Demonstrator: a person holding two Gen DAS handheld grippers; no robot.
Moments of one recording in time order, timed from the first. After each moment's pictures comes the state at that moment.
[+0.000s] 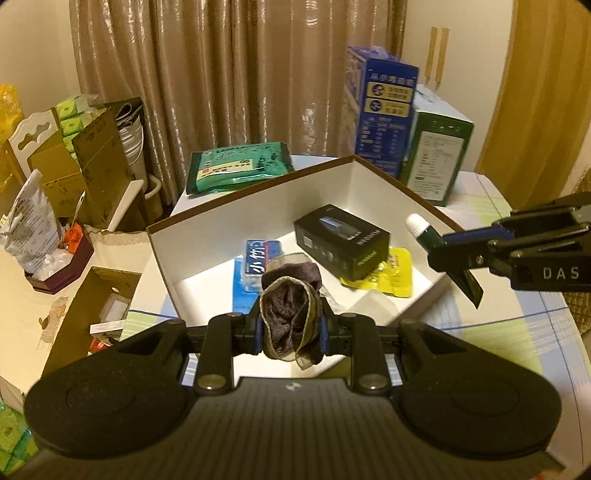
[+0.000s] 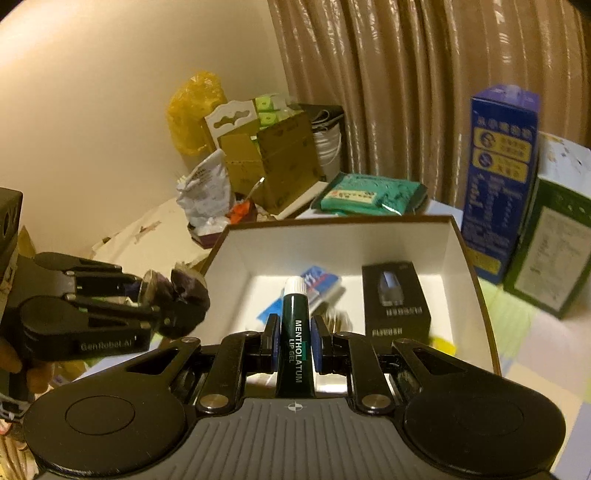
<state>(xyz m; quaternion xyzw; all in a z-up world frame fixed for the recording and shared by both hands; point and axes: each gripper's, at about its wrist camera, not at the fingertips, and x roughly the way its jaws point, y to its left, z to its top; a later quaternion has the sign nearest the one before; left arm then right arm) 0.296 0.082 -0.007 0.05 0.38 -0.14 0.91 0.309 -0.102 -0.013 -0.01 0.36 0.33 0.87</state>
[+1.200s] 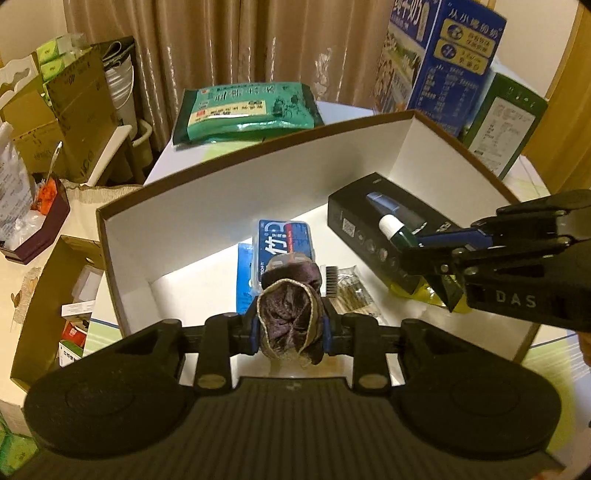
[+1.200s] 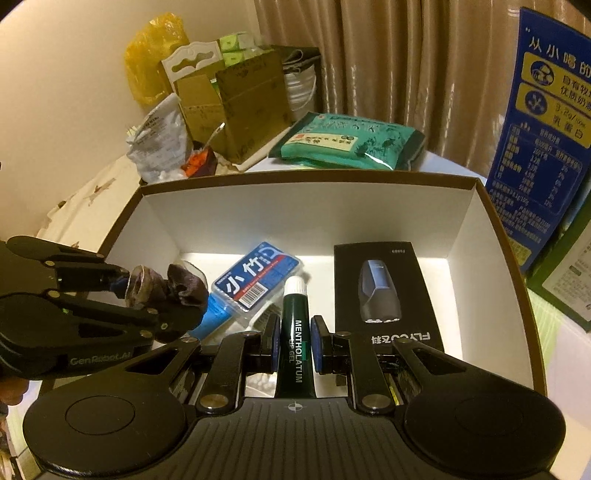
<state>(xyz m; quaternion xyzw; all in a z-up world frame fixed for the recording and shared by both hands) 0.418 0.087 -0.083 0.04 0.47 -0.14 0.87 0.417 -0.055 -0.096 -0.05 0.44 0.28 0.85</state>
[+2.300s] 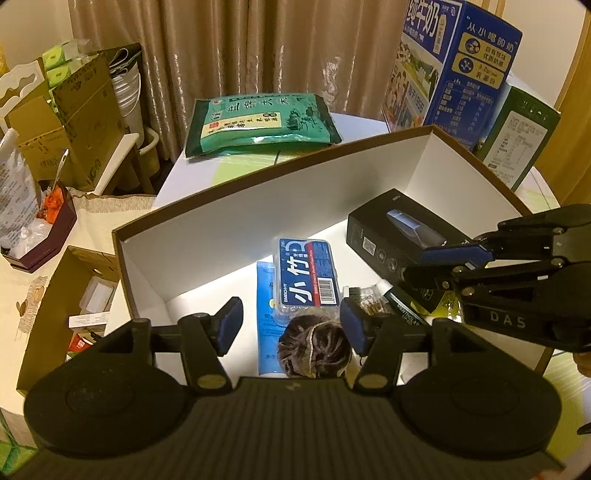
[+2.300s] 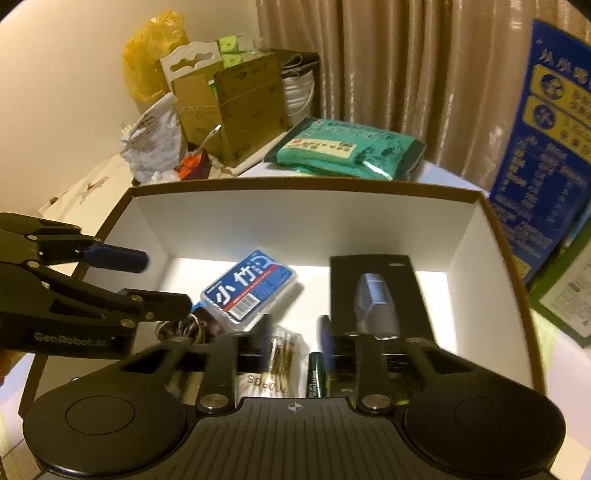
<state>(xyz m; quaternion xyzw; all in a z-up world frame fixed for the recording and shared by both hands) 0.430 0.100 -0.079 0.04 0.45 -0.13 0.88 0.419 -0.047 -0.100 -0.07 0.42 0.27 0.86</state>
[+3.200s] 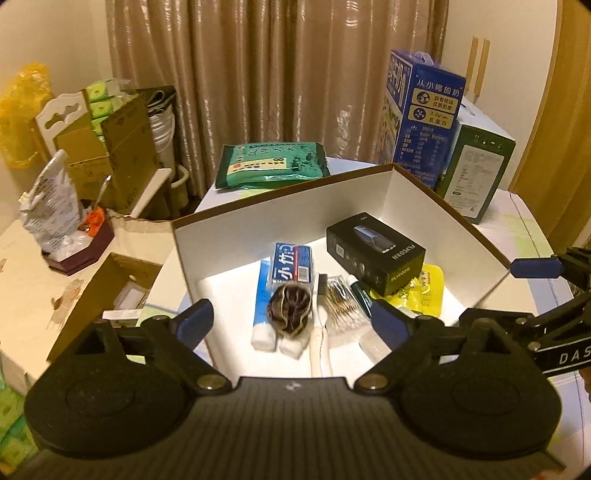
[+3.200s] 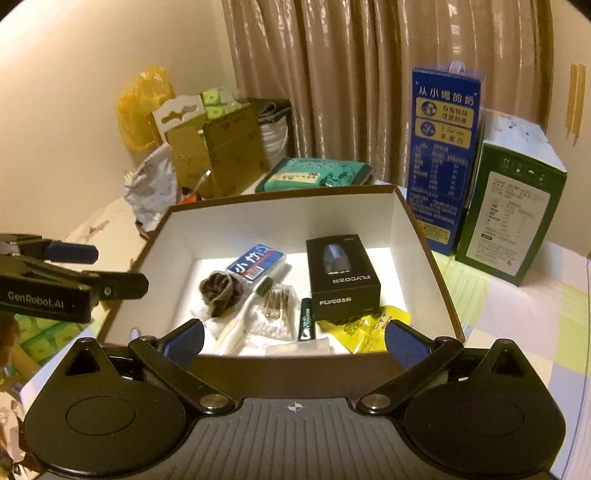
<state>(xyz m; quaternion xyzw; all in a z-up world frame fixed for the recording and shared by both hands) 0.305 0.088 -0.011 0.03 0.38 -0.08 0.92 0.288 -0.118 -0.042 -0.02 0.36 0.25 0.90</state>
